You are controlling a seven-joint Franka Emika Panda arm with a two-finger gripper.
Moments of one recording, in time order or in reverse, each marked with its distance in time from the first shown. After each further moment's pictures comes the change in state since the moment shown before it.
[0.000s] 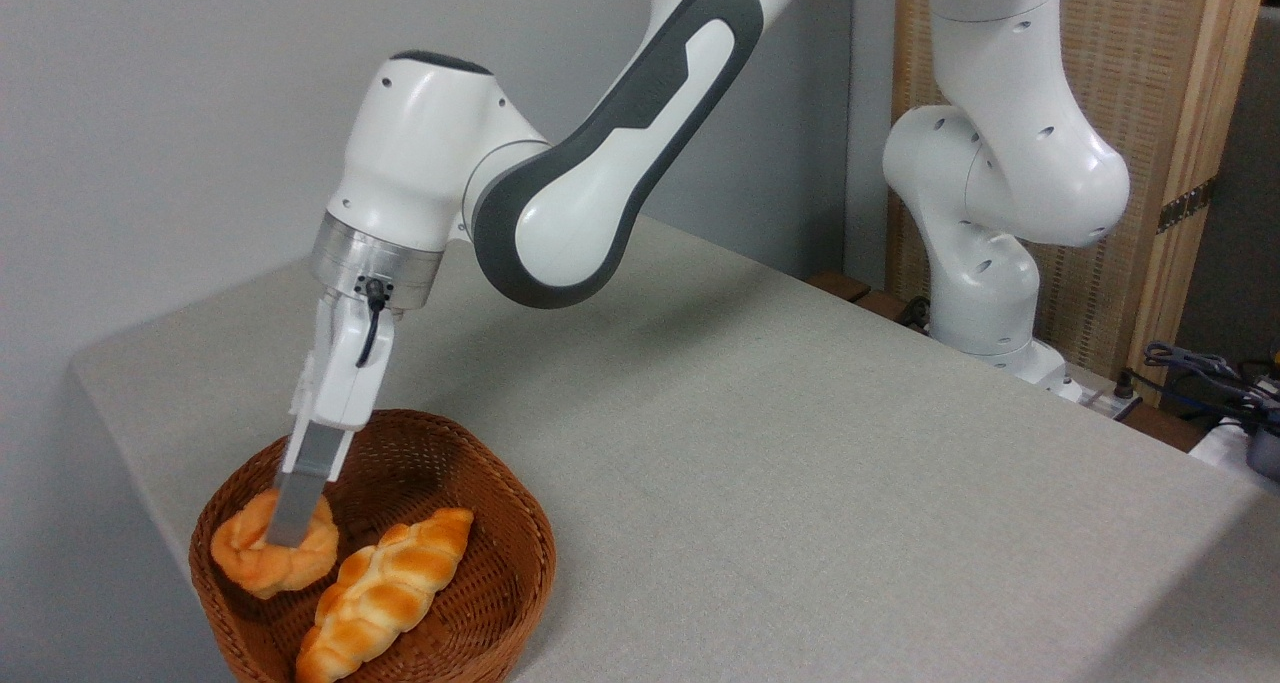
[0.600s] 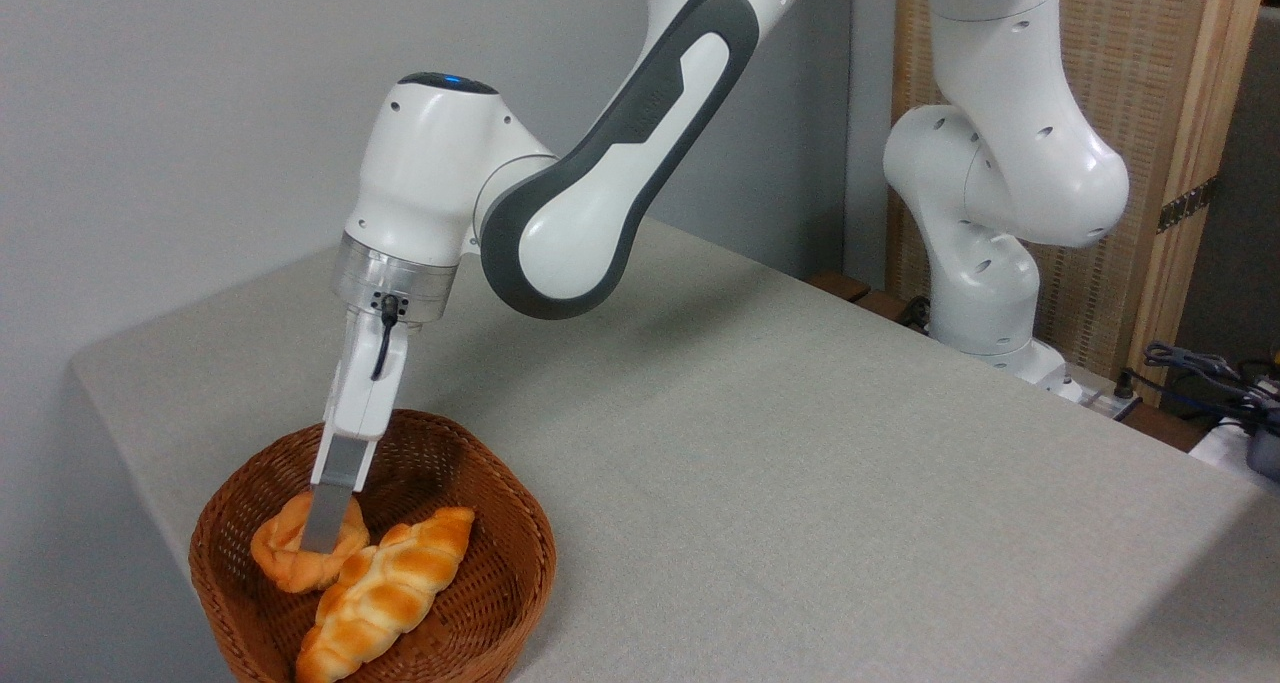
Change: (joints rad) arm -0.021 -0.001 -0.004 -0.059 0.024 -0.002 0.023
